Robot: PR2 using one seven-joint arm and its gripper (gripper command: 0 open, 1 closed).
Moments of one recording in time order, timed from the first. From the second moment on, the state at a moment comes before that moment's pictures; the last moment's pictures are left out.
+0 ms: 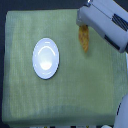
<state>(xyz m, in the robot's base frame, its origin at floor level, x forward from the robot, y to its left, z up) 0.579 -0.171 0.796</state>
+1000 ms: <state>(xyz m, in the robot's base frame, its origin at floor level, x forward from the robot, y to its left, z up) 0.481 0.047 0.834</state>
